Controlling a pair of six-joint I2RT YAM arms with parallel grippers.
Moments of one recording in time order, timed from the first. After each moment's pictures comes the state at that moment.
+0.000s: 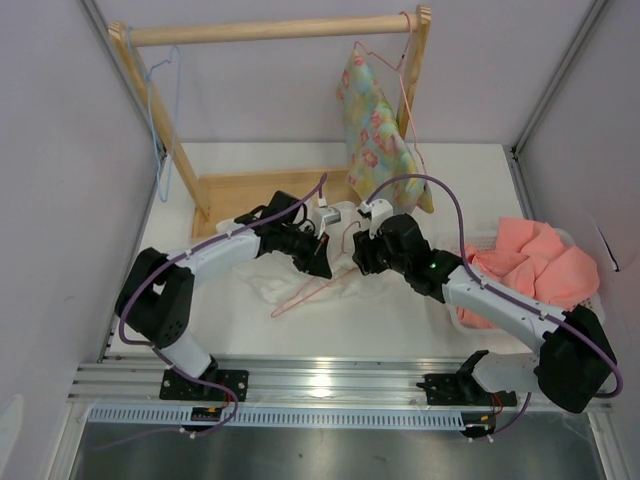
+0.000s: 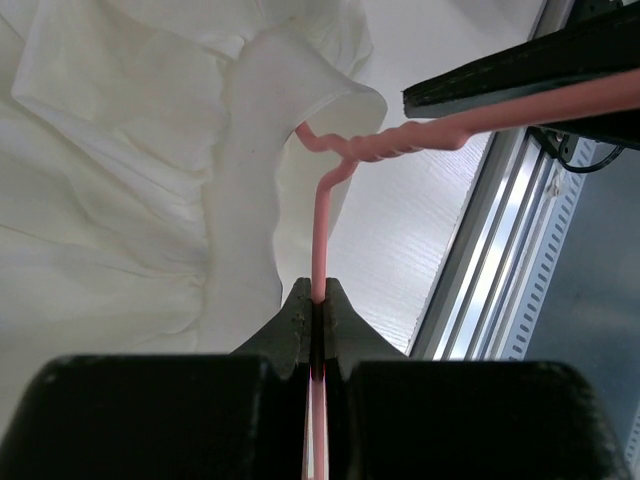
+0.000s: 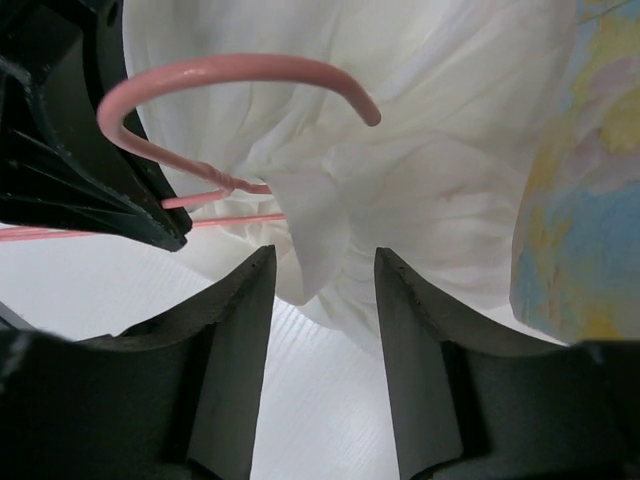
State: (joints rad) left arm -0.56 1.62 1.06 -0.40 0.74 0.05; right arm 0.75 1.27 0.88 -0.18 0.07 0.19
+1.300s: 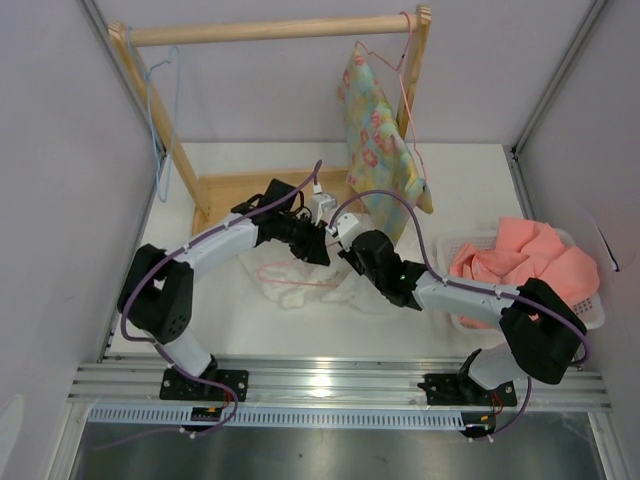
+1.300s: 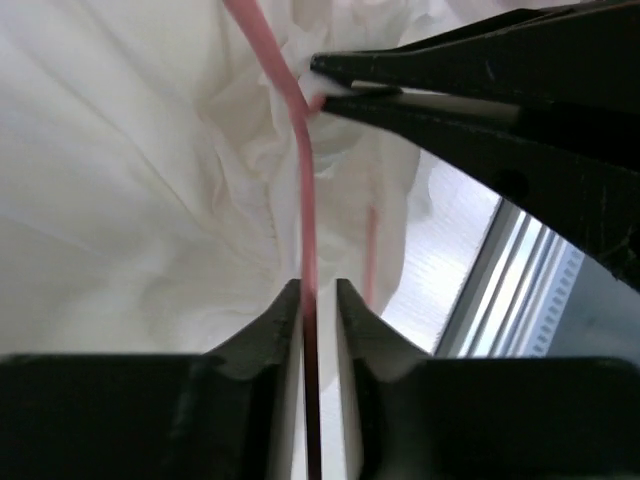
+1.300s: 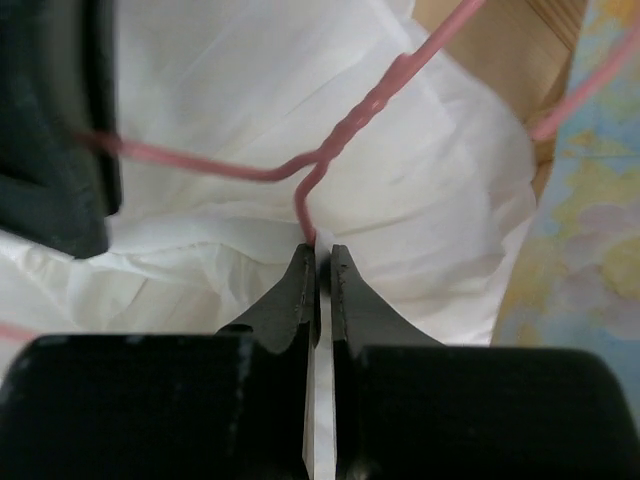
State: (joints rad) left arm -0.52 1.67 1.17 -0.46 0.71 0.07; right arm 0.87 1.46 0.79 0.16 0.35 -0.21
